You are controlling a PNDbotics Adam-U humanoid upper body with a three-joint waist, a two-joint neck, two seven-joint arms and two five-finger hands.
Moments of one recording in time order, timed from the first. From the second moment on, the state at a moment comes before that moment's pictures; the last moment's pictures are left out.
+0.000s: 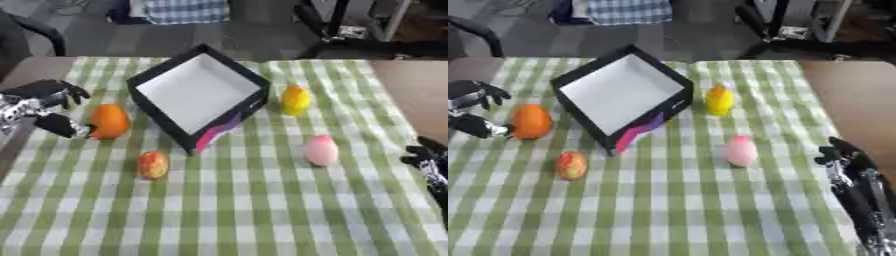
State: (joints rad) left arm -0.53 0.71 -0.21 -1.14 -0.78 -0.02 -0.43; right arm 0.05 -0.24 0.01 -1.75 0.02 -0.10 -0.05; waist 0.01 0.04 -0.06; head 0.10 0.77
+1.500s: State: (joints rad) left arm -0.68 0.76 -0.13 -1.31 -0.65 0.06 -0.10; right arm 0.06 -0.24 0.02 -1.75 0.02 -0.10 -0.05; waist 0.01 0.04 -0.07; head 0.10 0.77
